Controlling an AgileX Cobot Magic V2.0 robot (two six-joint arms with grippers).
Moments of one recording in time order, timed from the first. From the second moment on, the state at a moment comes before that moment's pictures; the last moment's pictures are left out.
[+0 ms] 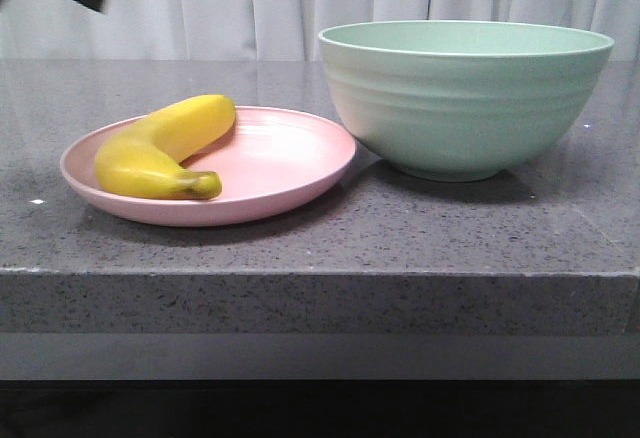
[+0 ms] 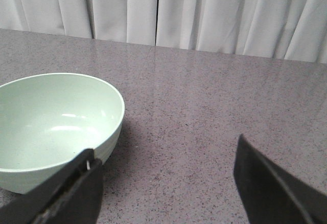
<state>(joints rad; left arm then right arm) -0.43 1.25 -1.07 -0.13 0.68 0.09 0.00 0.39 -0.60 0.12 0.44 -0.14</state>
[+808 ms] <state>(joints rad) -0.50 1.61 -1.20 -0.14 0.68 0.09 0.00 0.39 -0.60 0.12 0.44 -0.14</state>
